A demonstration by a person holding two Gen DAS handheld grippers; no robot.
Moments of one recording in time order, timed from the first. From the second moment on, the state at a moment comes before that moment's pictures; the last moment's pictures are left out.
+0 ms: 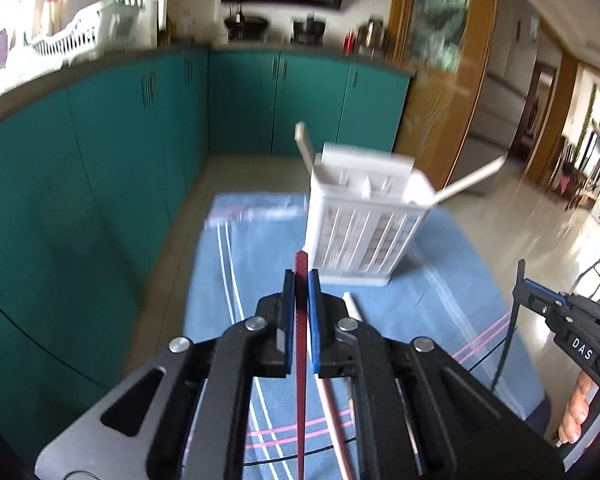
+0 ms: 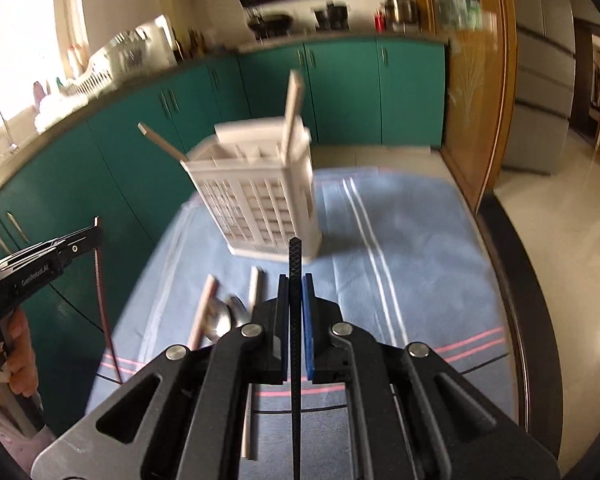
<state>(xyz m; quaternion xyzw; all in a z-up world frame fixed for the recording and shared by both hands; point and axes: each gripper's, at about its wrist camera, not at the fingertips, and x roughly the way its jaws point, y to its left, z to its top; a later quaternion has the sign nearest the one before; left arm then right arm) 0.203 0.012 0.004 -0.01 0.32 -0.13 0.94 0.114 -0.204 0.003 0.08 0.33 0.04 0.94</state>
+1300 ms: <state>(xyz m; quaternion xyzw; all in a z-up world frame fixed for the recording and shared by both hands) 0.320 -0.024 0.094 -0.04 0.20 -0.08 0.98 0.245 -0.222 0.093 0.07 0.23 -0.01 0.97</state>
